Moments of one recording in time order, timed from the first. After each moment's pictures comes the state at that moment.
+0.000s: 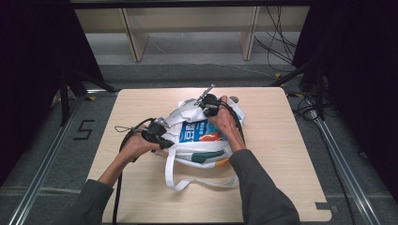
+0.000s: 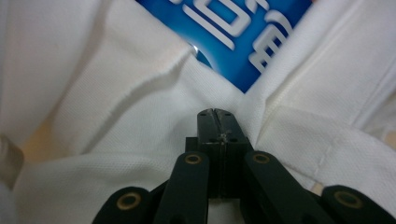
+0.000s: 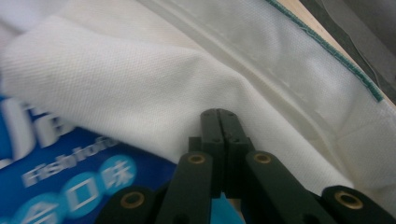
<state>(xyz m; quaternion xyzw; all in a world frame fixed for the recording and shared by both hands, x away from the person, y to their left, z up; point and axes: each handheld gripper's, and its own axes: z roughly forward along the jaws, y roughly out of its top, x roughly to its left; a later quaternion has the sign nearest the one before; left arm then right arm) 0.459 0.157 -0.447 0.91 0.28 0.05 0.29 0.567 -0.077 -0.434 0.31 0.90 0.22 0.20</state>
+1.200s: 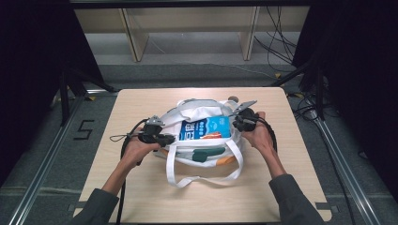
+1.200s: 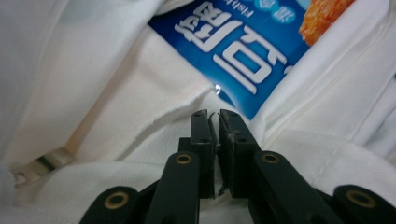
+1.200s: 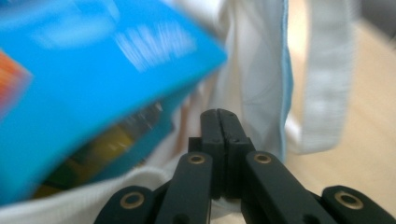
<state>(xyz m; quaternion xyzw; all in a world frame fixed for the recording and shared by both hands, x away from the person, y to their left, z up) 0.456 0.160 -0.447 0.84 0.35 0.09 0.41 0.501 -0.191 -0.429 0.34 0.87 0.28 0.20</state>
